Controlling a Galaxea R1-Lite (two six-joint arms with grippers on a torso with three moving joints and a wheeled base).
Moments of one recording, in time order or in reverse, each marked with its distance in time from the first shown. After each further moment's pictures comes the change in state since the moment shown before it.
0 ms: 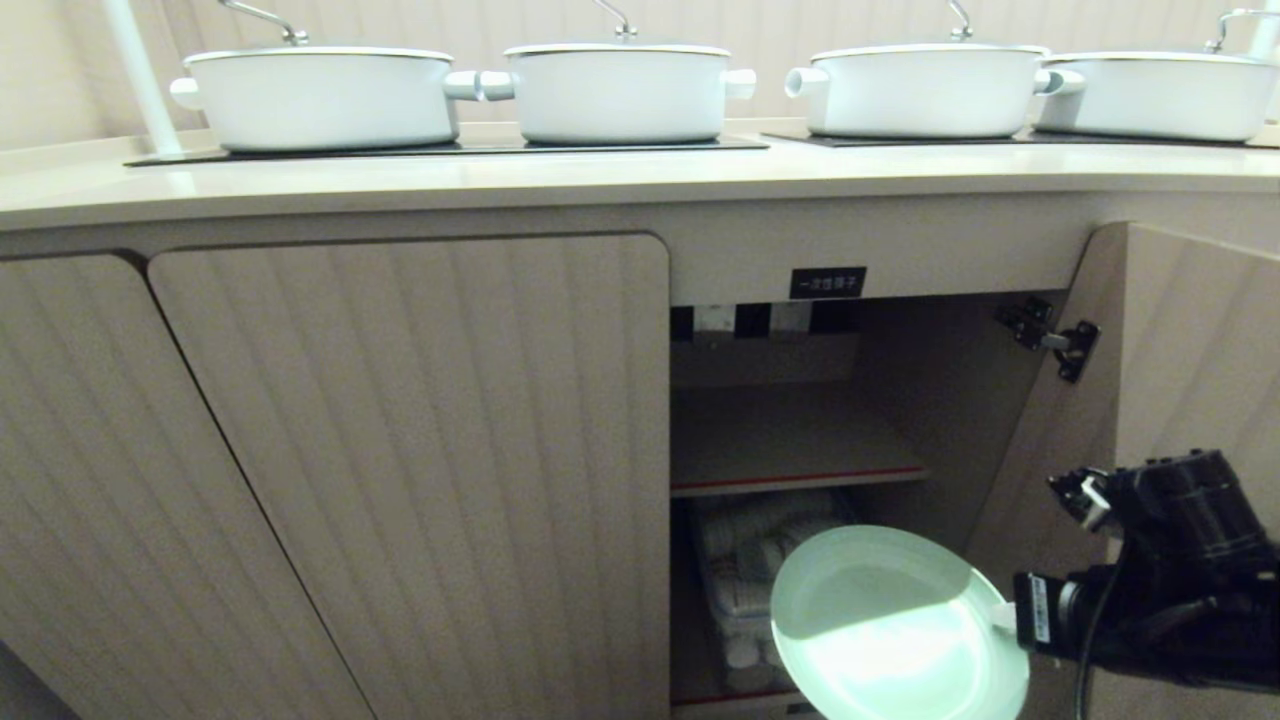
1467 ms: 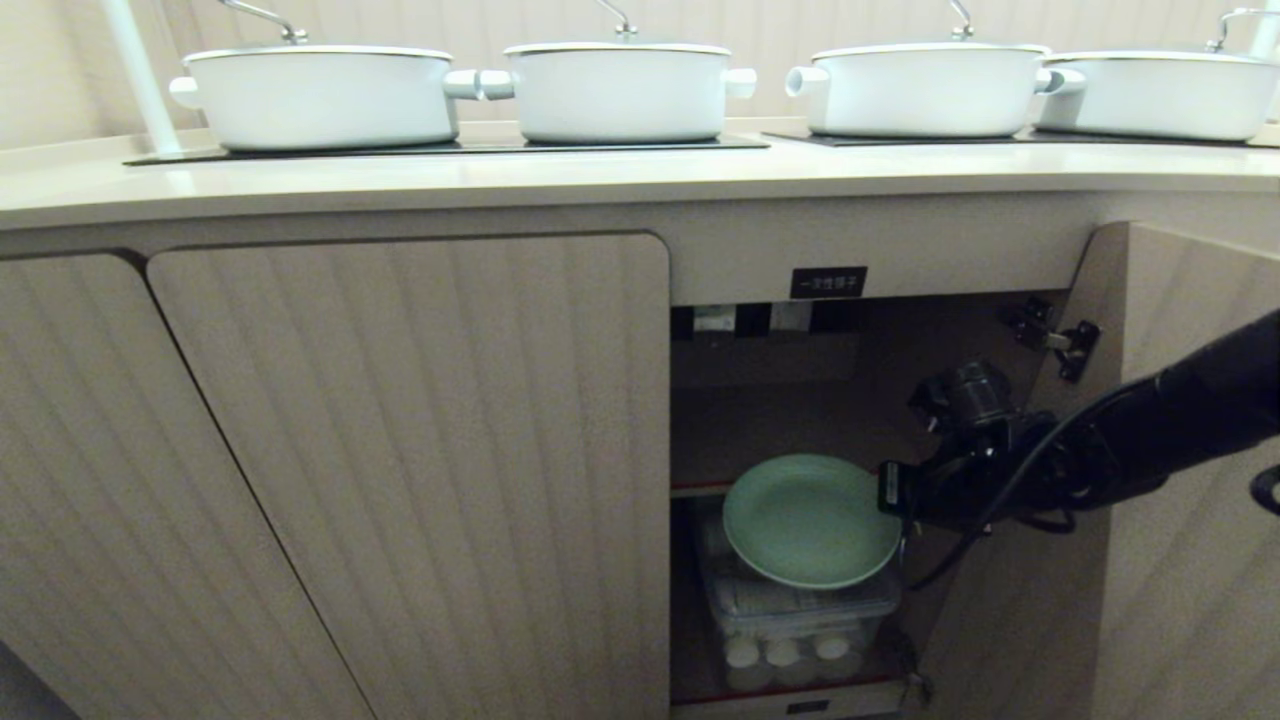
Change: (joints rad) left arm 0.000 0.000 0.000 0.000 0.000 0.000; right arm -0.013 0.521 -0.580 0.076 -0.047 -0.004
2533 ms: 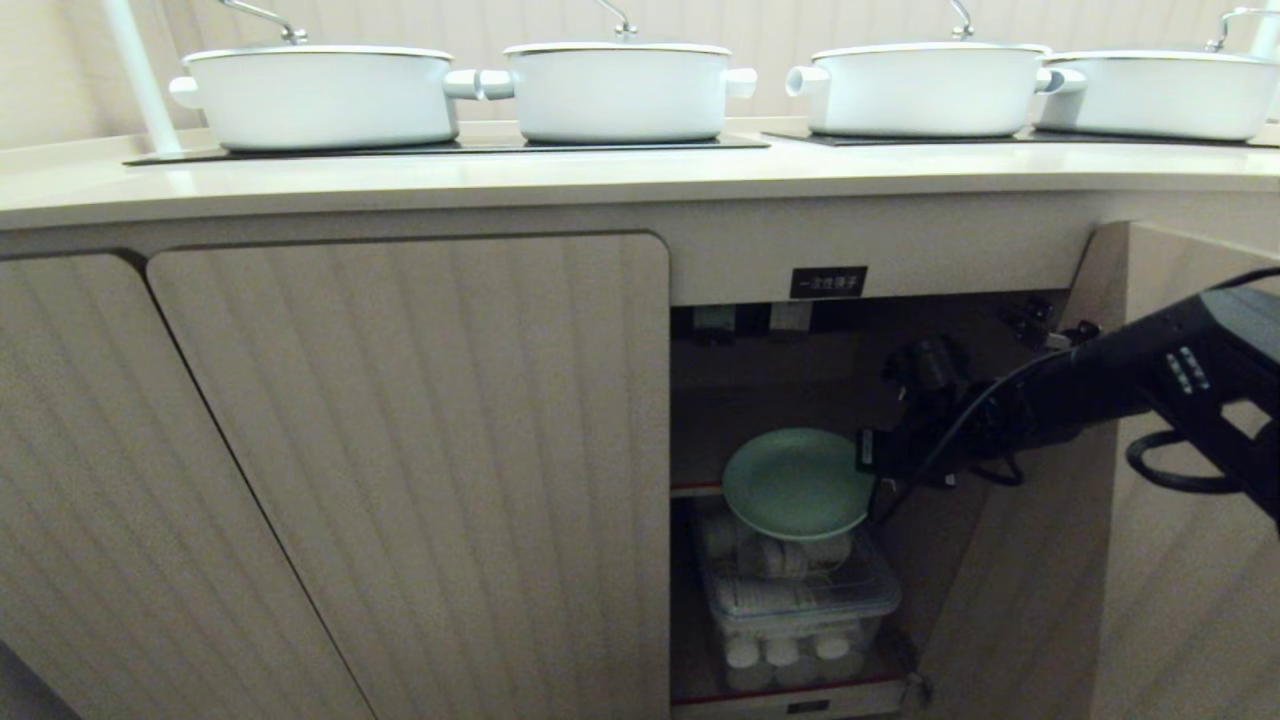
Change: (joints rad) left arm 0.000 0.000 0.000 0.000 0.000 0.000; right arm -0.046 0.214 -0.369 0.144 -0.002 -0.073
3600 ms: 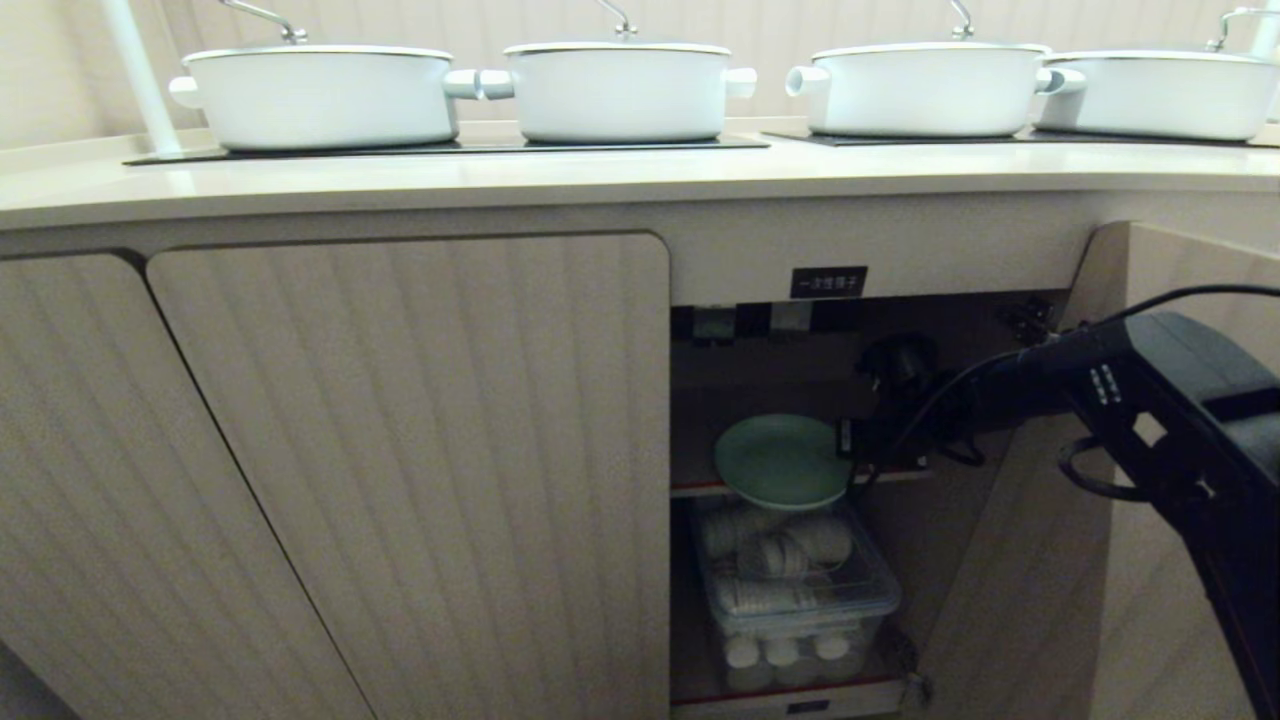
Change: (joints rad) left arm 0.000 0.000 0.000 0.000 0.000 0.000; right arm -0.005 0.175 -0.284 0.095 -0.003 -0.071
